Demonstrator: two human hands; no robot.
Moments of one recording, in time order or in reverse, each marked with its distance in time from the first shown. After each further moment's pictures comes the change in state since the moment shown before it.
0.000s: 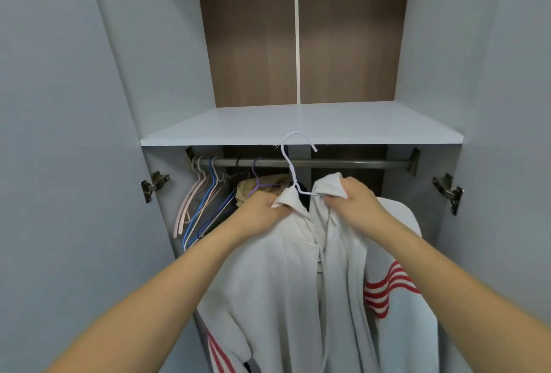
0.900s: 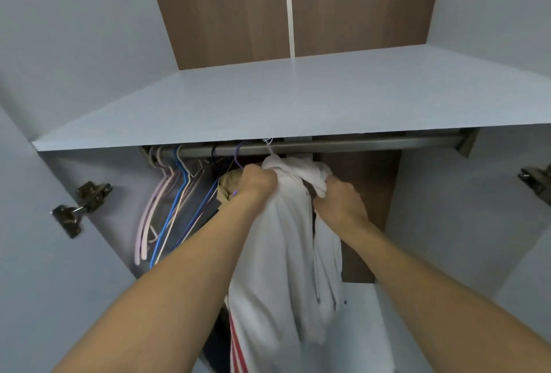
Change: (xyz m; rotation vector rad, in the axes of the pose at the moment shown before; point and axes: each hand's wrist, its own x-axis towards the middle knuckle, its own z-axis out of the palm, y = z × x) left_hand 0.221 -0.066 0.017 -0.182 0.292 -0.451; right_hand 0.143 0.068 0.125 -0.098 0.030 0.283
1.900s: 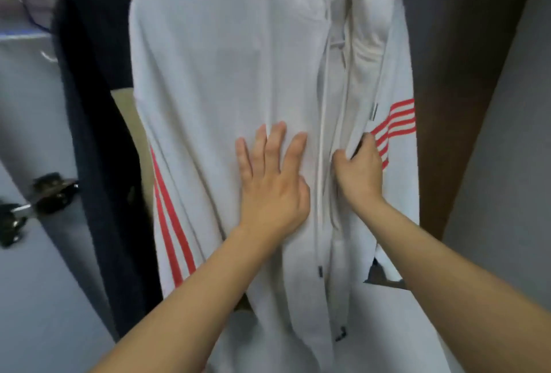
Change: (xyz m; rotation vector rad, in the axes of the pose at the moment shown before) left_hand 0.098 -0.395 0.215 0.673 0.721 1.072; right_hand 0.067 0.232 0.361 0.550 0.417 -0.189
